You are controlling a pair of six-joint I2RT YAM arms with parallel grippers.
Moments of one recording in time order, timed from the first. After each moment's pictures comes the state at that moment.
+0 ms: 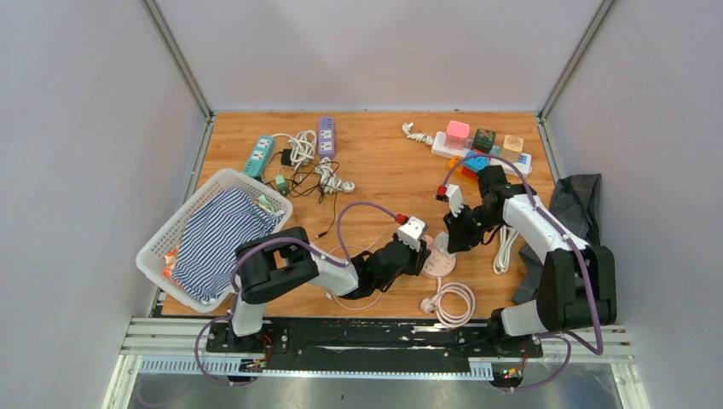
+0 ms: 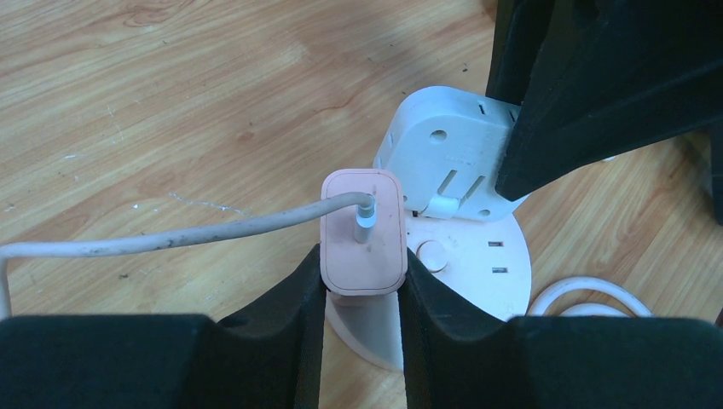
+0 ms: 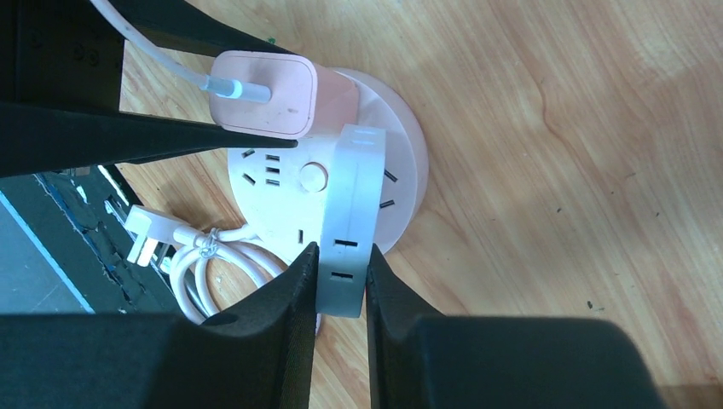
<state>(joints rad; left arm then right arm) -1.21 1.94 0.82 0.81 -0.38 -0.37 0.14 1.40 0.91 -0.89 -0.59 -0.72</state>
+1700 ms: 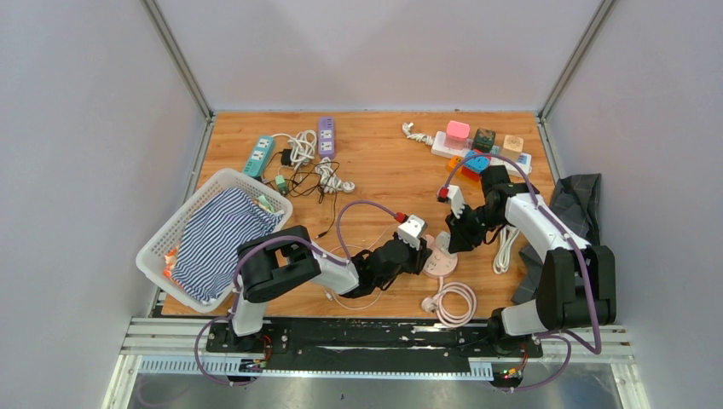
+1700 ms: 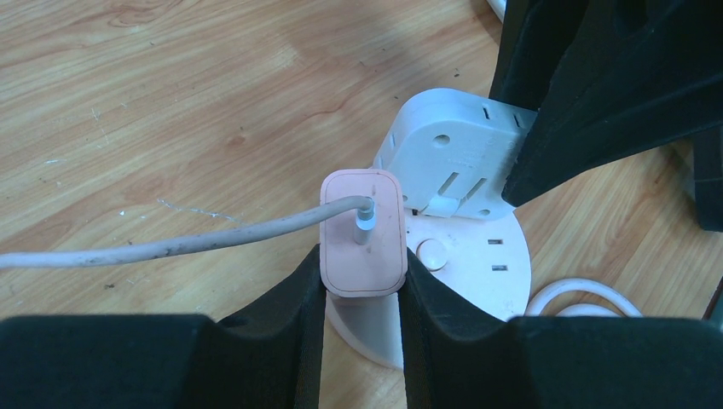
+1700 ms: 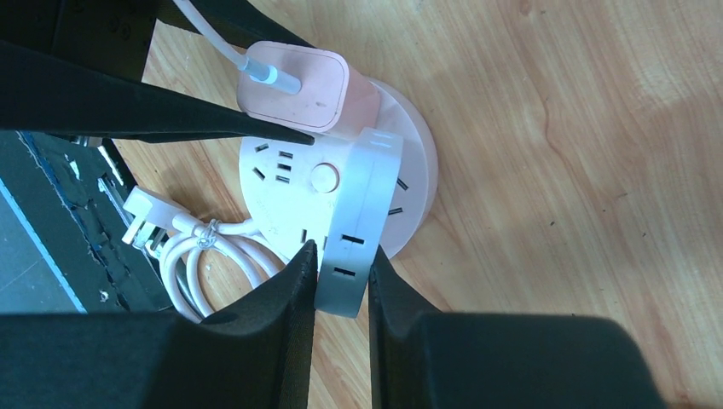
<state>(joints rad) -1.20 1.96 0.83 0.84 -0.34 -0.39 0.11 1.40 0.92 -0.94 -0.65 -0.84</state>
